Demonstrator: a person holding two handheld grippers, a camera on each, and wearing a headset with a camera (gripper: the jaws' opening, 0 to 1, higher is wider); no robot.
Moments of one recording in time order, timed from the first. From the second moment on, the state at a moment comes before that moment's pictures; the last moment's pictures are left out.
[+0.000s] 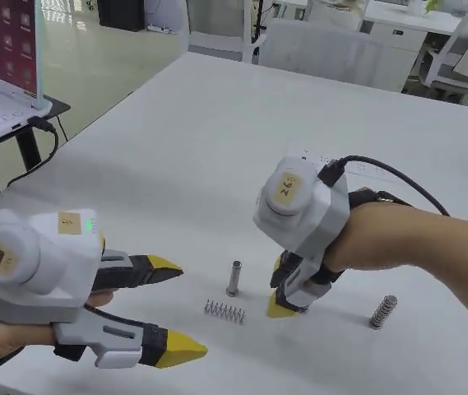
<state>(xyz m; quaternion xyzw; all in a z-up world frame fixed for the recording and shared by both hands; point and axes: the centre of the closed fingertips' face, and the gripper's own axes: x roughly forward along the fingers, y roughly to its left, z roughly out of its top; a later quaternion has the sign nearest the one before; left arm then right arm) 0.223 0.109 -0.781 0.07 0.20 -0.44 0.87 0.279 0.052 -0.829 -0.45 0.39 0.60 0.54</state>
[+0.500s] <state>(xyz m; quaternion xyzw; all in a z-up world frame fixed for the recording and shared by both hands) 0.219 0.106 -0.779 0.07 0.20 -0.45 0.87 0.269 0.069 -0.838 -0.43 0.39 0.61 0.54</state>
